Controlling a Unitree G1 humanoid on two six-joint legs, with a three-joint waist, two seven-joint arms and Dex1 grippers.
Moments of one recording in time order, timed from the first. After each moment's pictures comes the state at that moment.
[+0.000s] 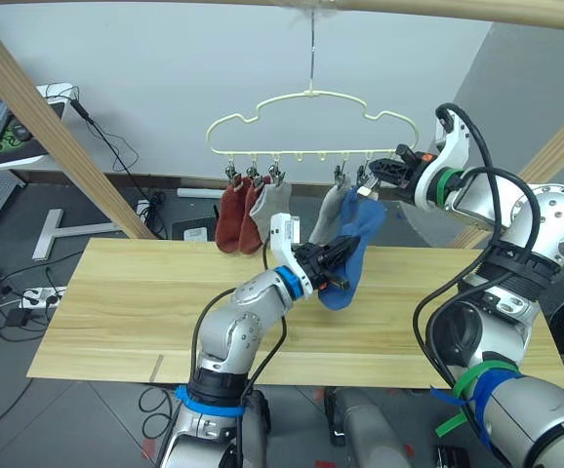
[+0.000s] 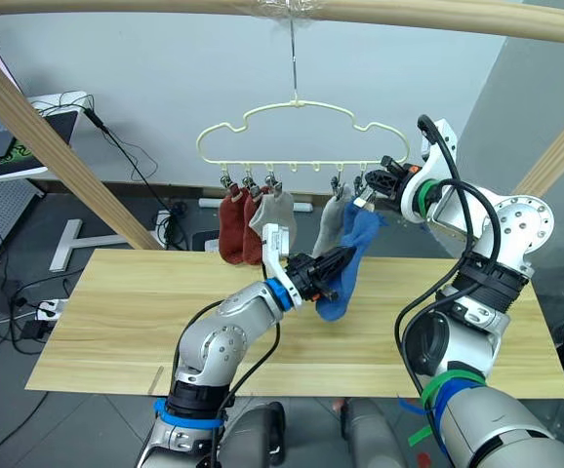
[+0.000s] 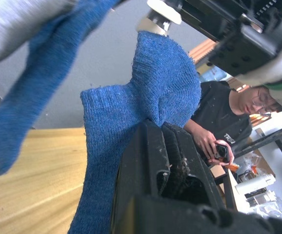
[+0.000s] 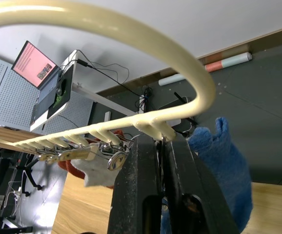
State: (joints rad) left arm -0.41 -0.04 -0.08 -0.12 -0.53 0.66 -0.44; right arm -1.07 -0.12 -0.70 0.02 0.66 1.54 -0.05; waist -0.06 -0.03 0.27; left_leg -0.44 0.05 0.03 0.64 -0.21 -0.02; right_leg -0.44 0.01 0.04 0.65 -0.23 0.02
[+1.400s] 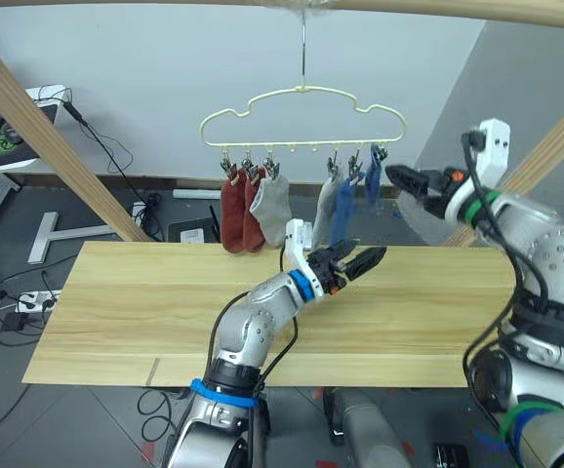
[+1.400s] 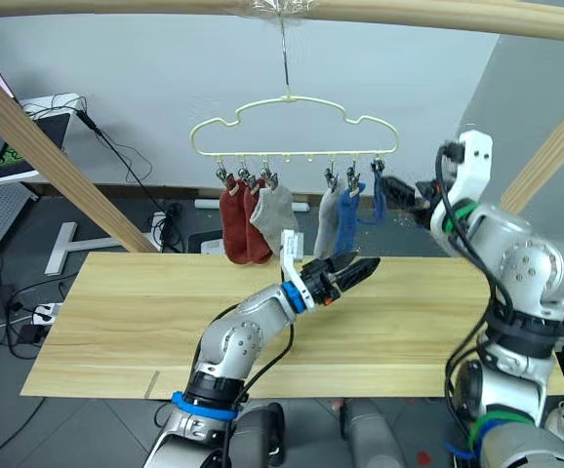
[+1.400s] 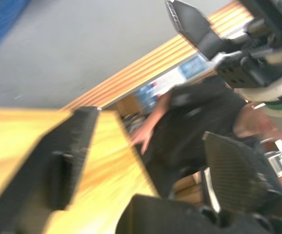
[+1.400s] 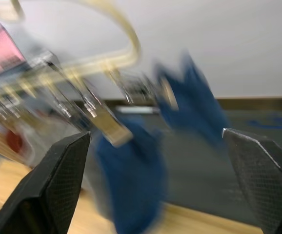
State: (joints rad) left arm -0.39 -0.01 -0.11 0.04 -0.52 0.58 -0.55; right arm -0.62 -0.44 -0.32 -0.26 0.58 1.14 0.27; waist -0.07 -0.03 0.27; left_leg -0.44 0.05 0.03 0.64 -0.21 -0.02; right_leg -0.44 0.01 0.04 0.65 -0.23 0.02
